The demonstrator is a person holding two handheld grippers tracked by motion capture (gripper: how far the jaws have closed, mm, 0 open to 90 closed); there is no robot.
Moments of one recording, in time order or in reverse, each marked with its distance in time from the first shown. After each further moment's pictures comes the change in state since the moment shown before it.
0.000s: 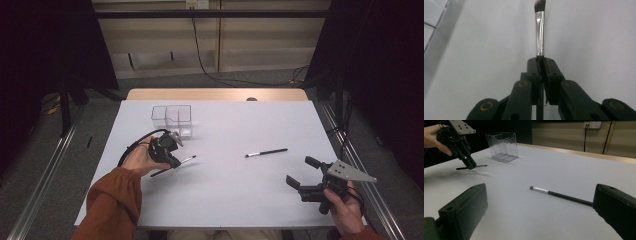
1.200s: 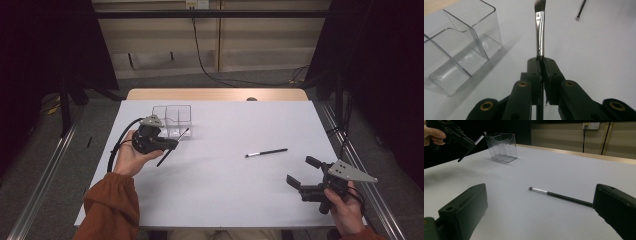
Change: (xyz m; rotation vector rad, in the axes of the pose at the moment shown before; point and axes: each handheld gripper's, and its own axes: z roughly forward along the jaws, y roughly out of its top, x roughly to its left) left arm 0.004 -0.021 -0.044 -0.448 0.094 -0.208; right arm 0.000 0.000 -0.001 -0.007 -0.007 0.007
